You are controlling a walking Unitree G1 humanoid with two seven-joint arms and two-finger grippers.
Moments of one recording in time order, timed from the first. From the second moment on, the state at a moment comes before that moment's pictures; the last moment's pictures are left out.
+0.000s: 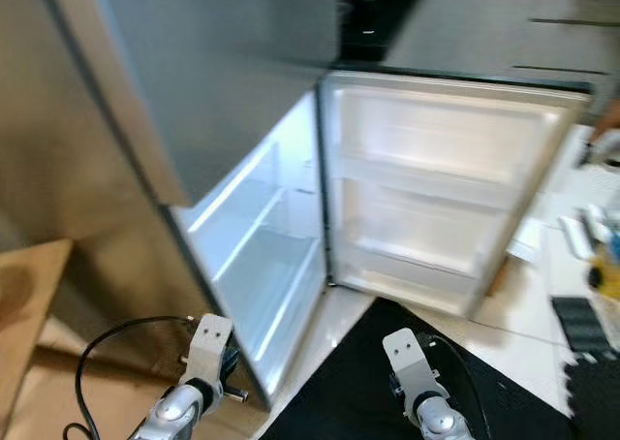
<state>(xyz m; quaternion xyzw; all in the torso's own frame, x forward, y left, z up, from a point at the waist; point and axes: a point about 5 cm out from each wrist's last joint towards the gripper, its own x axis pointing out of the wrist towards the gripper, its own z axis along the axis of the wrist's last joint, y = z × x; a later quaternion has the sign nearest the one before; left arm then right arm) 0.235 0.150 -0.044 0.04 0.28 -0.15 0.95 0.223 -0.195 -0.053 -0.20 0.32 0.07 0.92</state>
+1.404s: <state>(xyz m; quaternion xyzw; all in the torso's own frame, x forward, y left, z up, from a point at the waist) 0.242 0.145 -0.037 0.01 0.25 -0.14 0.96 0.230 -0.191 -0.048 -0.20 0.30 0.08 0.93</state>
